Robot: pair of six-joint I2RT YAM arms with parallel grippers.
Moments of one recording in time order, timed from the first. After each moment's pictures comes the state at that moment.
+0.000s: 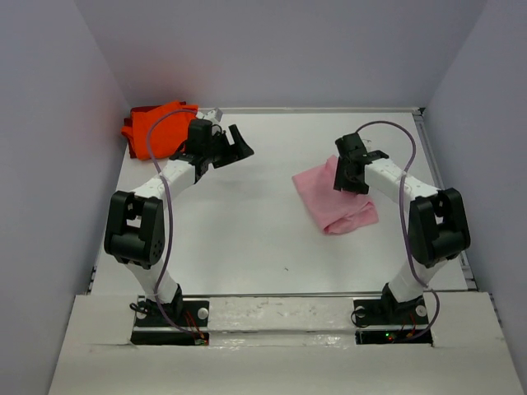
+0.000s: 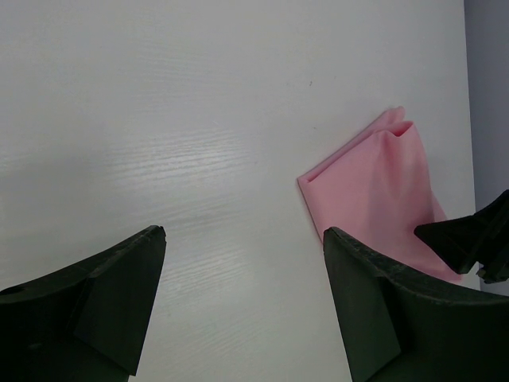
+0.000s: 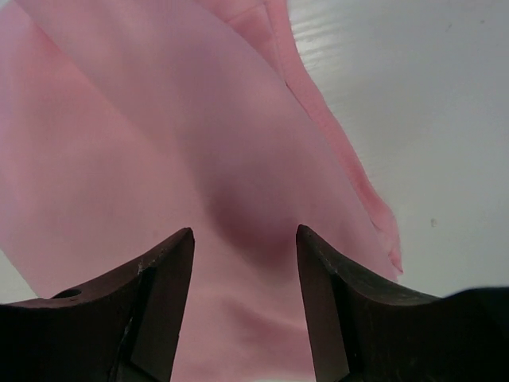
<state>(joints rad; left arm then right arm) -0.27 1.71 1.19 -0.03 0.32 -0.57 0.31 1.69 1.24 -0.65 0.37 0.47</state>
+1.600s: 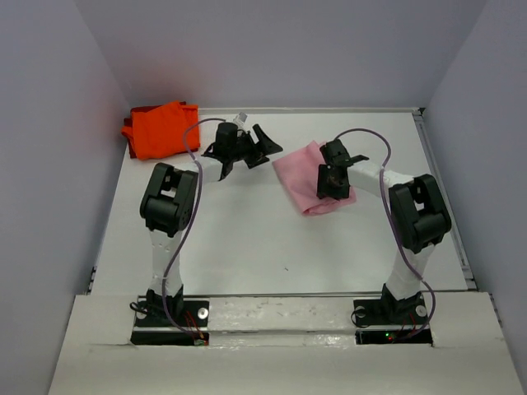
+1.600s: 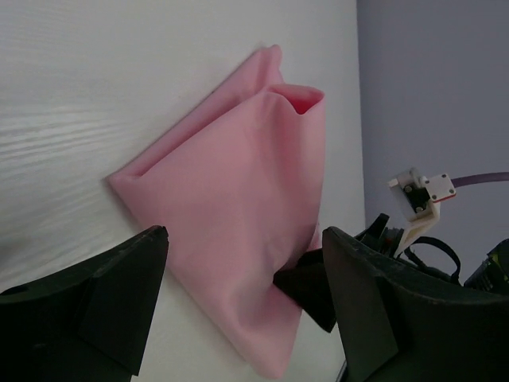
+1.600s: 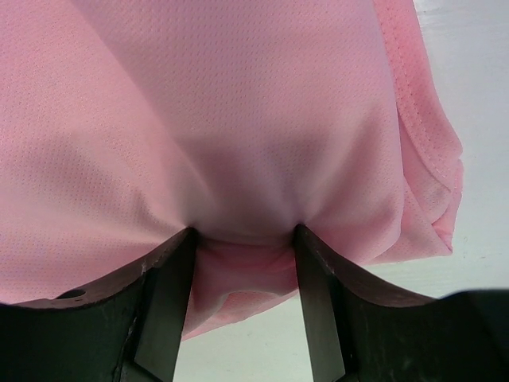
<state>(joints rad) -0.34 2.05 1.34 0.26 0.49 -0.86 0.38 1.87 1.24 -0.51 0.13 0.46</state>
